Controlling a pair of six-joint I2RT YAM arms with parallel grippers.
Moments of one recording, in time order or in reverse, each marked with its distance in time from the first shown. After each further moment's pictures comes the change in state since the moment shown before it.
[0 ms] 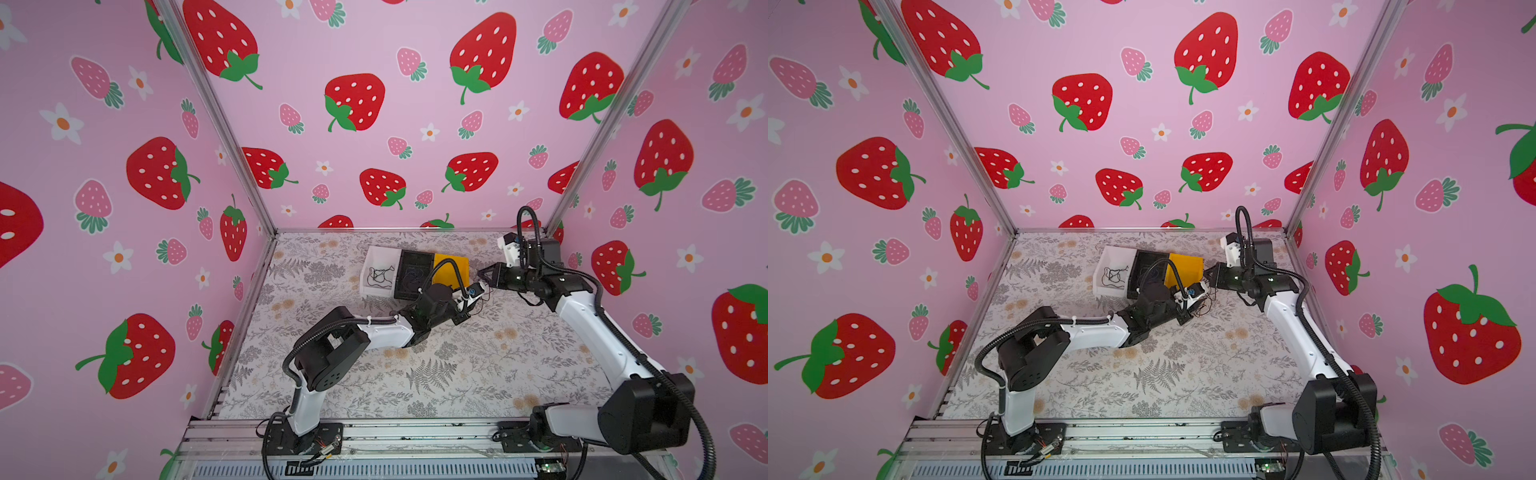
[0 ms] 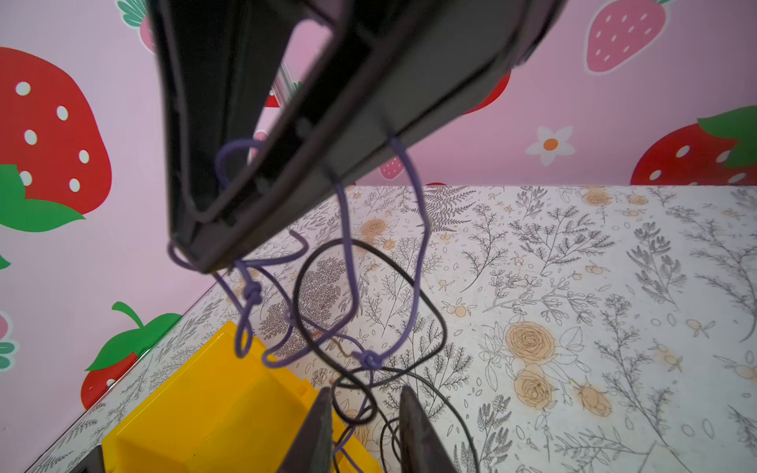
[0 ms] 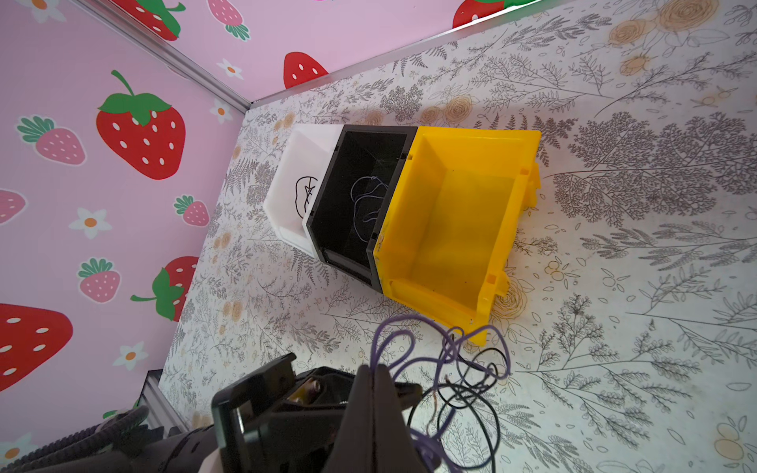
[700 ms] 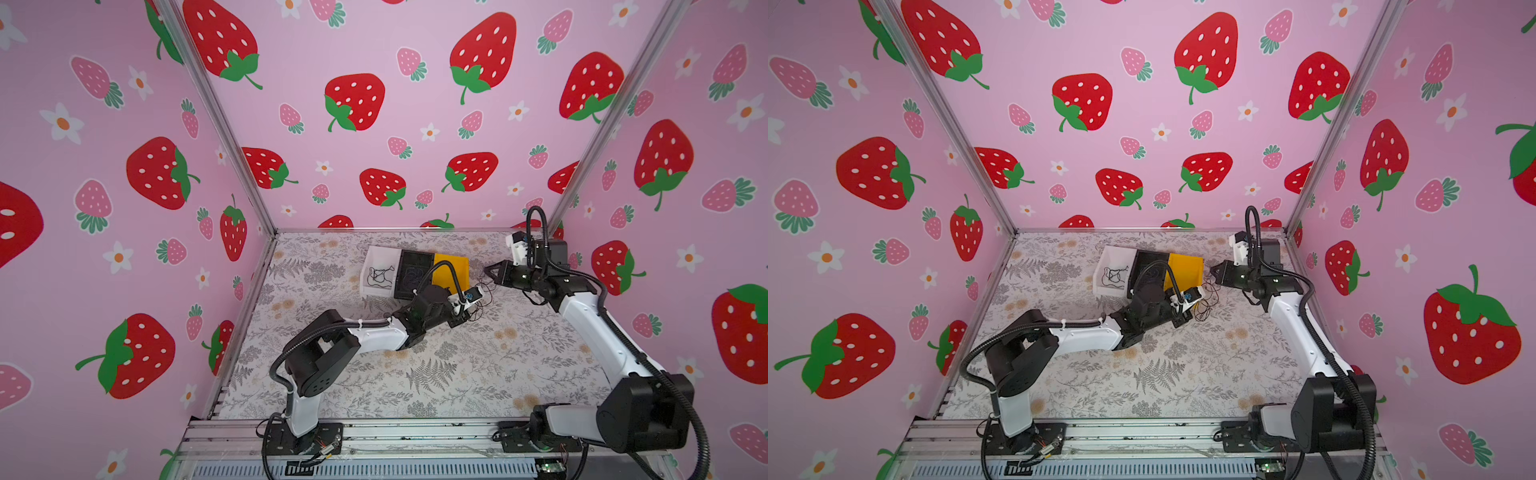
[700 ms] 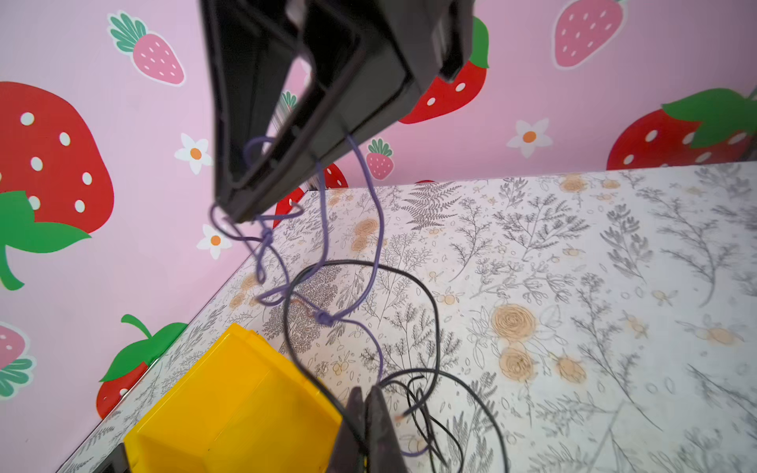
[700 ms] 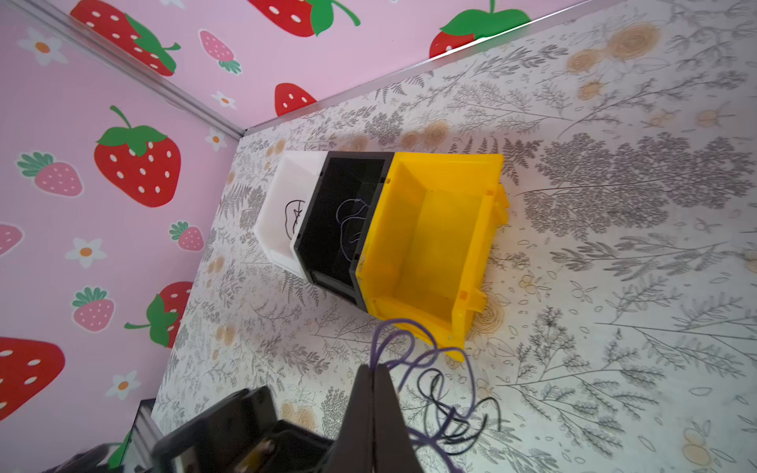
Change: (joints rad) left arm 0.006 -0.132 -0.107 -0.037 0.040 0.066; right arm -0.084 -0.001 -0.042 0.078 -0.007 0.023
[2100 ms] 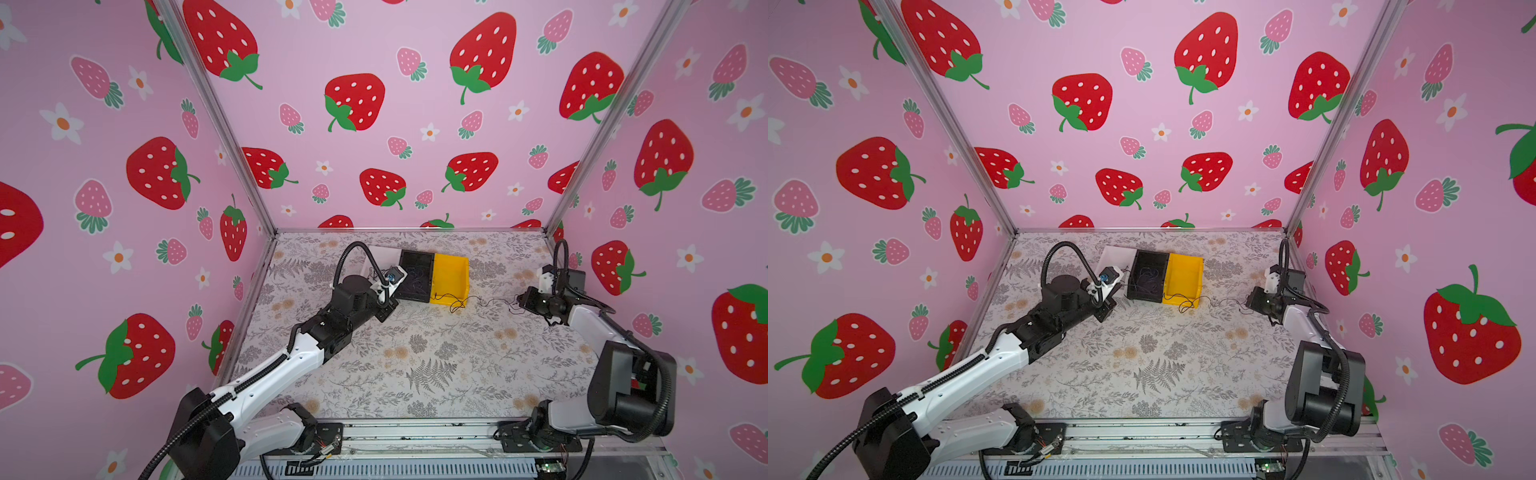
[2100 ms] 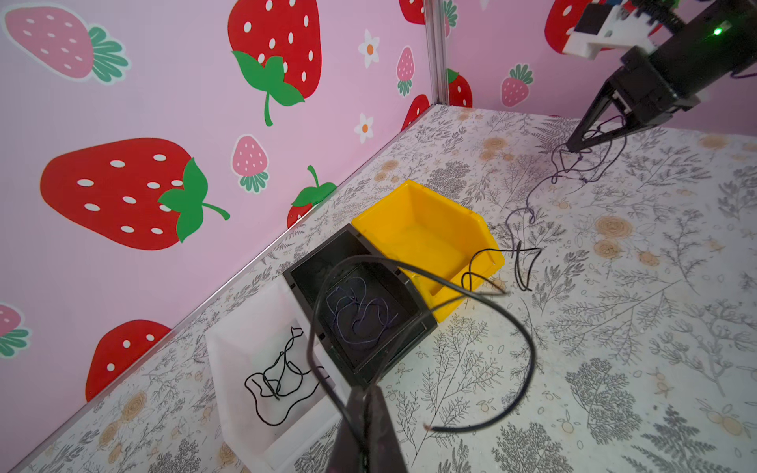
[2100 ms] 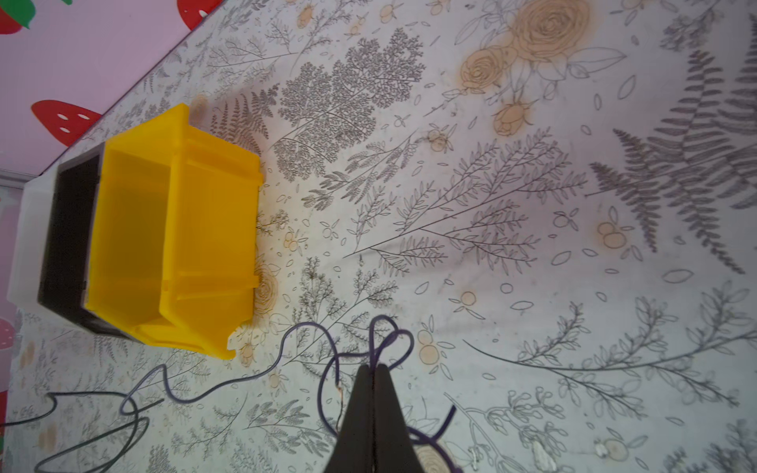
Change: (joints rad) left arm 0.293 -0.709 -0.265 -0.568 -0.082 -0.072; right arm -0.304 0.121 -0.261 0.129 0.128 -0.138
